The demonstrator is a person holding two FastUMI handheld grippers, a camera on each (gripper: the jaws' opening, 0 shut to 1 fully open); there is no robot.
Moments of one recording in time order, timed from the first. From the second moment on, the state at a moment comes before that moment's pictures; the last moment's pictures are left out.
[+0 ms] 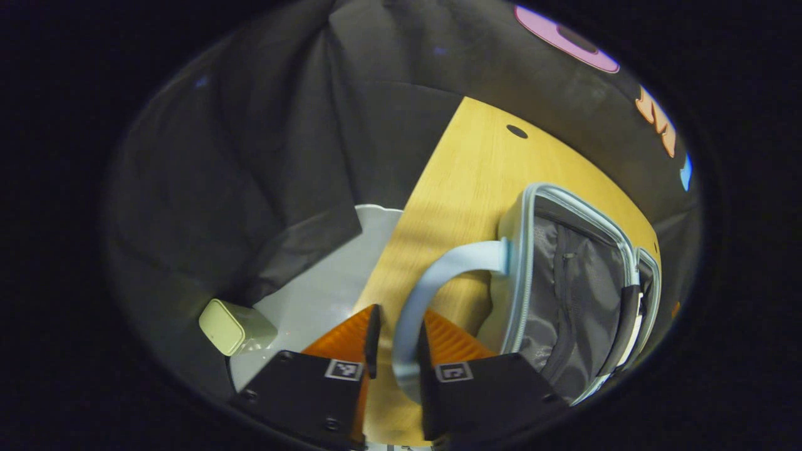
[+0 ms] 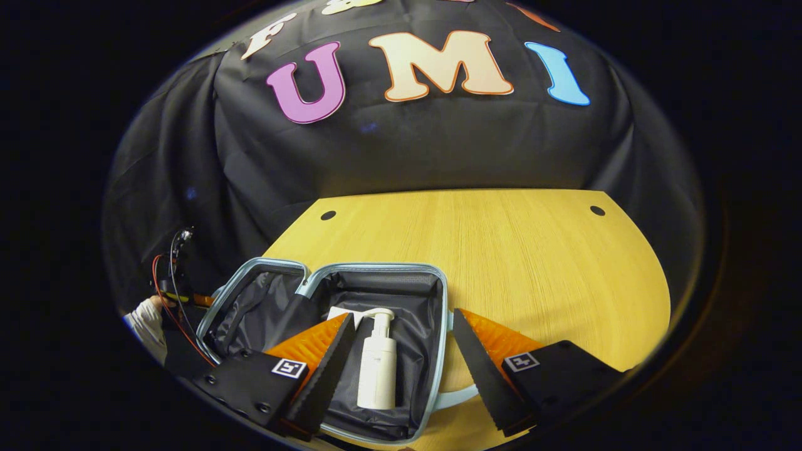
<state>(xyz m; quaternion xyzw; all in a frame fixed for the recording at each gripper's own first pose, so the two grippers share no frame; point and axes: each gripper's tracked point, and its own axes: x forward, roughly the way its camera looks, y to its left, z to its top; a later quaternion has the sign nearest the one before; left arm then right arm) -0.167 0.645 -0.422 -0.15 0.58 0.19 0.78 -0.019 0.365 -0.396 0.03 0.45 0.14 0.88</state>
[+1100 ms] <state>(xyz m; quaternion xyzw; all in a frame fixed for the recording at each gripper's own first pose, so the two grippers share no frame) -0.069 0.498 -0.195 -0.03 0.43 0.09 0.90 -0.010 0.307 -0.347 0.06 0.39 0.21 0.89</state>
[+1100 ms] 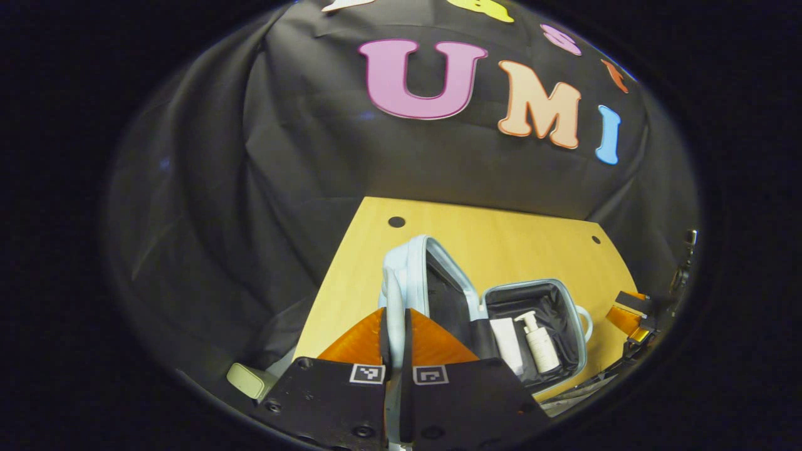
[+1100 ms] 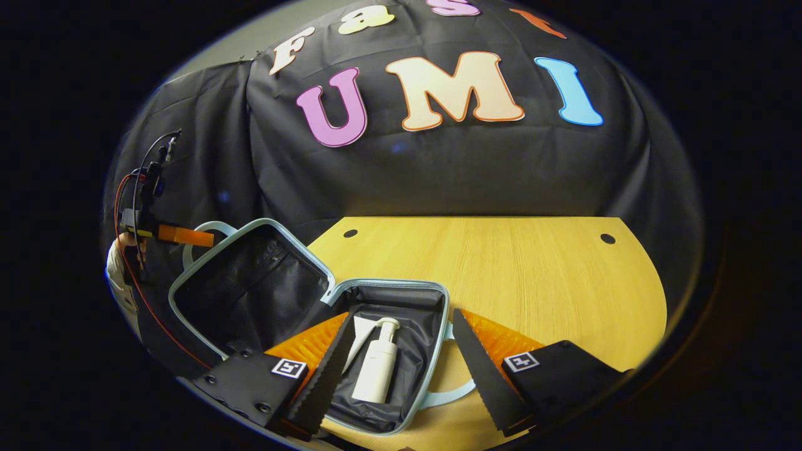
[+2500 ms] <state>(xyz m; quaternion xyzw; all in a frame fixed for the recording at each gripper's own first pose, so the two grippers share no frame) -0.017 0.160 -0.223 -0.08 0.44 -0.18 0.88 -0.023 0.125 -0.303 0.08 0.35 0.10 0.93</state>
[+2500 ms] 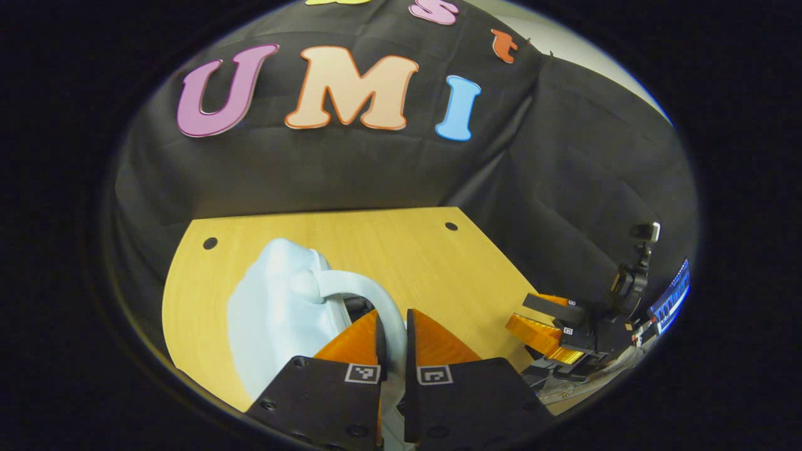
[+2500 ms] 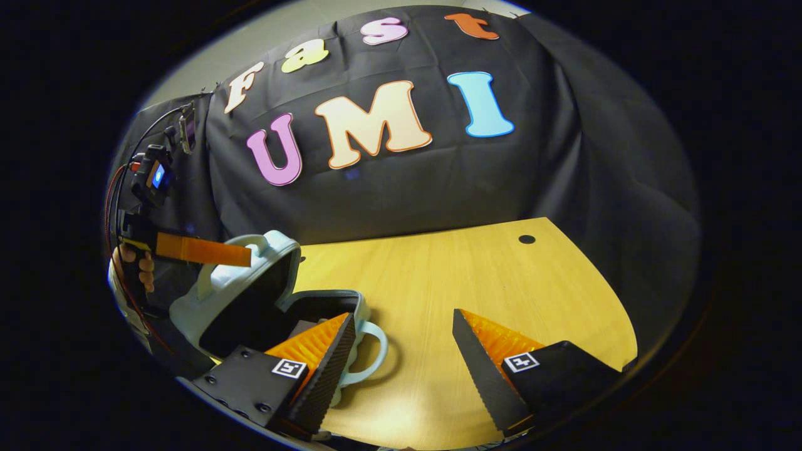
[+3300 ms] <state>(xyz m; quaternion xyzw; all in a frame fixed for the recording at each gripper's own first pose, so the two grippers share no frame) -0.025 0.084 -0.287 -0.07 0.45 -0.18 0.87 -0.043 0.038 -0.290 0.05 0.35 0.06 0.93</state>
